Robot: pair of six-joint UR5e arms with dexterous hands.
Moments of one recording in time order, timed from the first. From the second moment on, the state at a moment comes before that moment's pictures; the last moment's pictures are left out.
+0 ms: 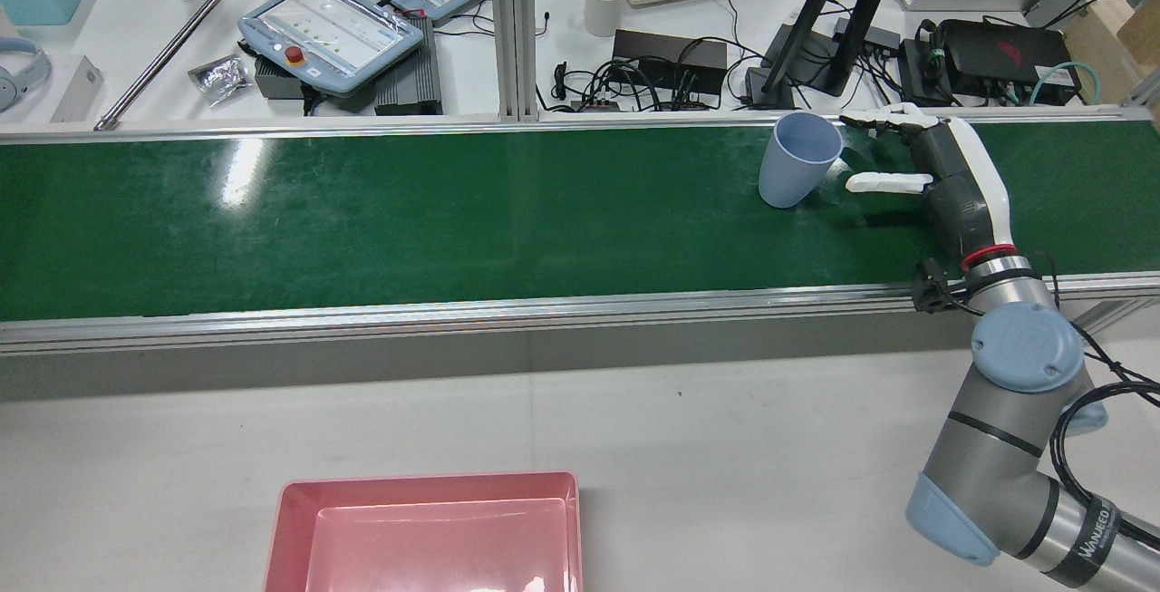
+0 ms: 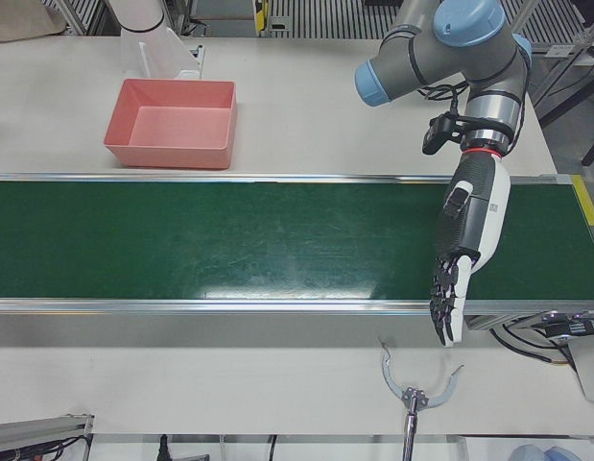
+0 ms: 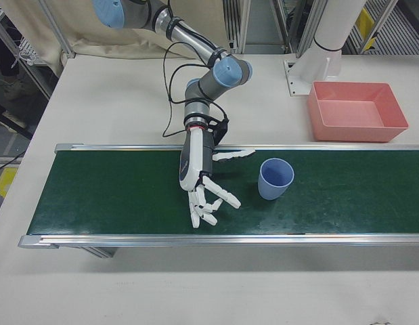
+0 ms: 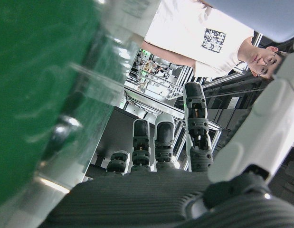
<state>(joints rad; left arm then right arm) -1.41 -1.79 -1.71 0.33 1.79 0.00 0.74 -1.38 1.83 -3.51 -0.70 -0.43</state>
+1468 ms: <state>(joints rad) -1.41 -1.79 -1.71 0.33 1.79 0.00 0.77 -1.39 1.83 -3.52 -0.70 -0.44</state>
